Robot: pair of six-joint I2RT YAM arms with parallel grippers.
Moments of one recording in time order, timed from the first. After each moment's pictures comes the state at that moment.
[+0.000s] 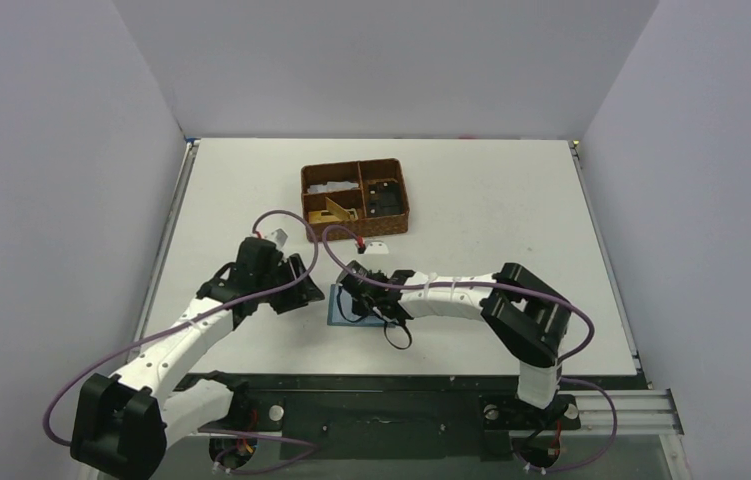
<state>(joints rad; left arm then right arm) -0.37 1.04 0.62 -0.45 0.24 -0.73 1.06 1.87 1.14 -0.32 0.37 0.89</state>
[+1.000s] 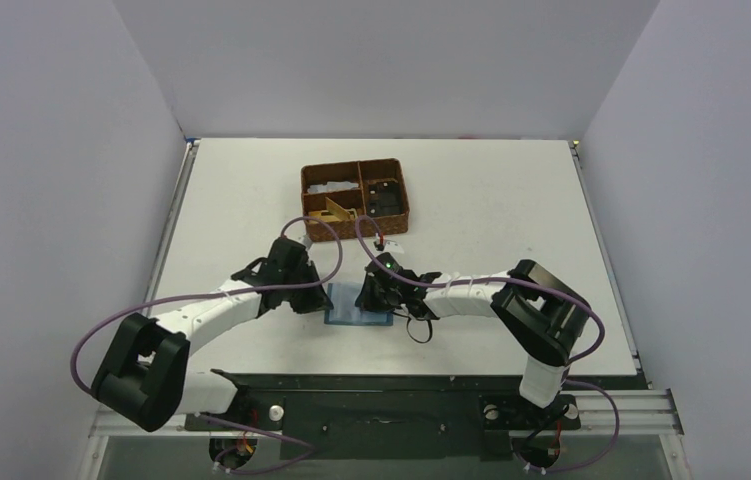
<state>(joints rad) -0.49 1.31 0.63 -0.29 0.21 -0.77 0.93 1.79 0.89 0.07 0.05 0.90</state>
